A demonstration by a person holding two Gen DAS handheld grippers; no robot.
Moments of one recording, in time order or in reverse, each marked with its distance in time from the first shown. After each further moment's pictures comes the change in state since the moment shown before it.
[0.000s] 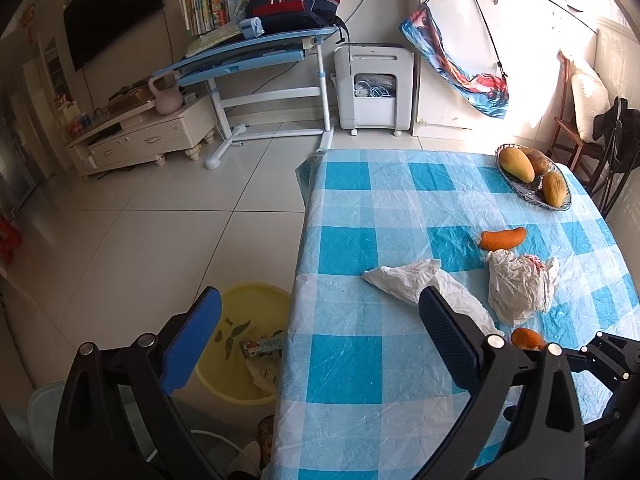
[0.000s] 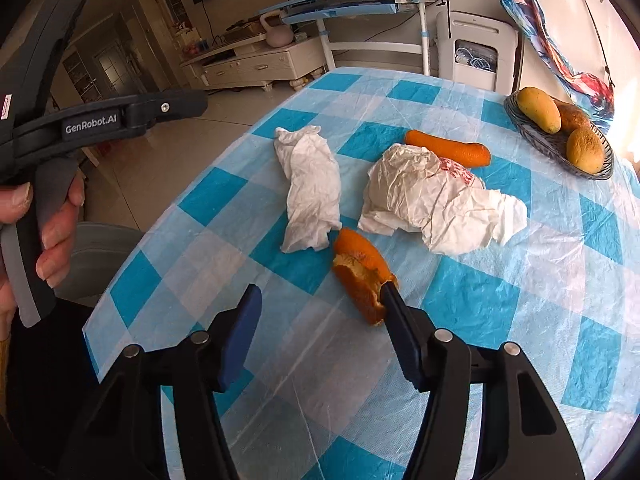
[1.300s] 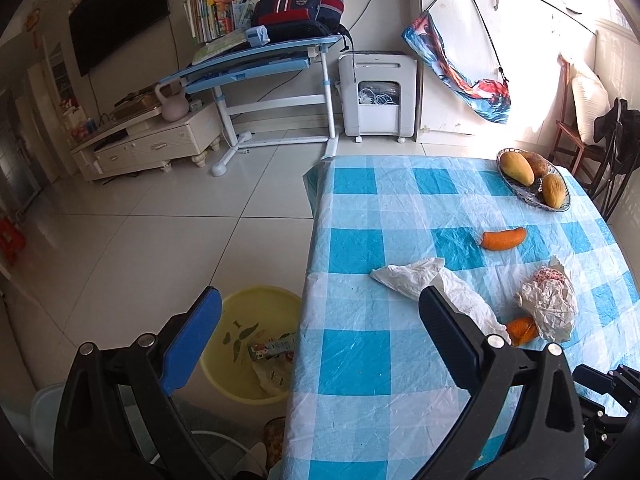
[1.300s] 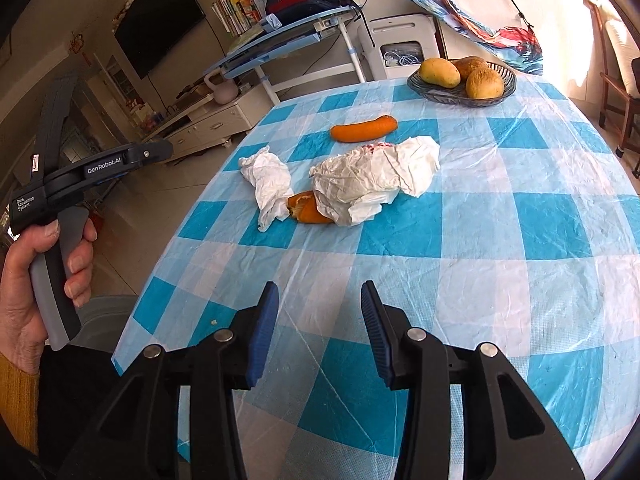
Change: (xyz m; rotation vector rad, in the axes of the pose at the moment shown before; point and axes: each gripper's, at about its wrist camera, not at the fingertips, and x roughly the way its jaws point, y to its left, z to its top) left arm -0.017 0.005 -0.005 0.008 -0.034 0.021; right arm -0.034 -0.021 -0.032 0.345 -0.165 -0.032
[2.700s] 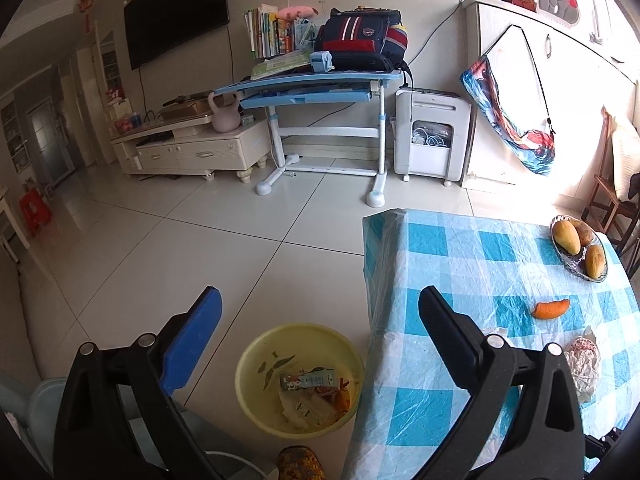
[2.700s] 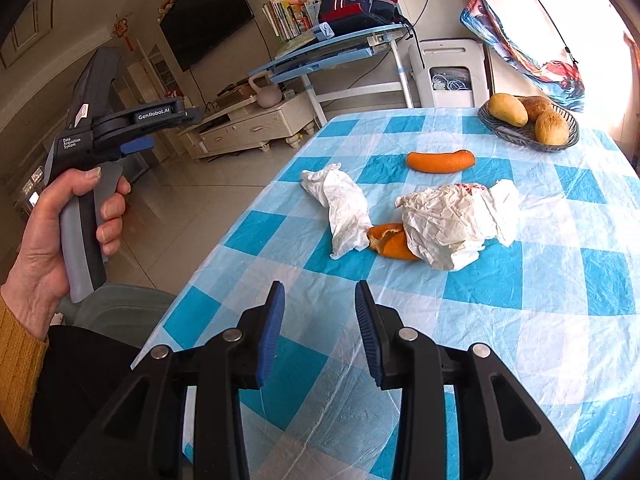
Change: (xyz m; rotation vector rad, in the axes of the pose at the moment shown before) left arm -0.003 0.063 0.030 -0.128 -0.100 0.114; right arm 0.006 0.047 0.000 -0.129 -0.061 0.085
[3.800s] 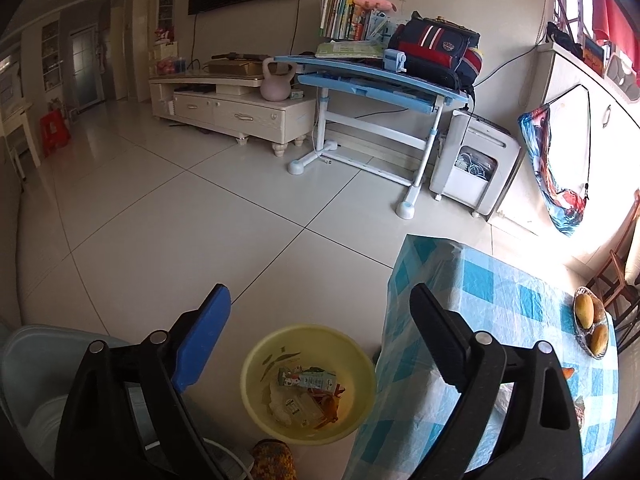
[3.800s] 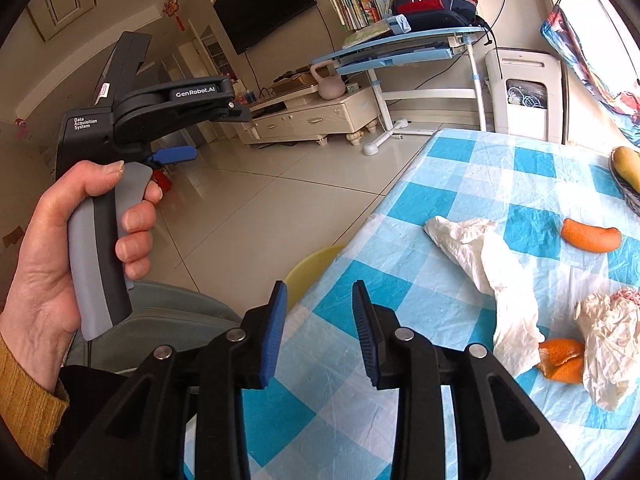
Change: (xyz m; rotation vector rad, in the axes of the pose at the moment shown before) left arm 0.036 0.079 0.014 -0.274 0.050 0.041; right arm 0.067 0.072 0.045 -0.123 0.027 0.160
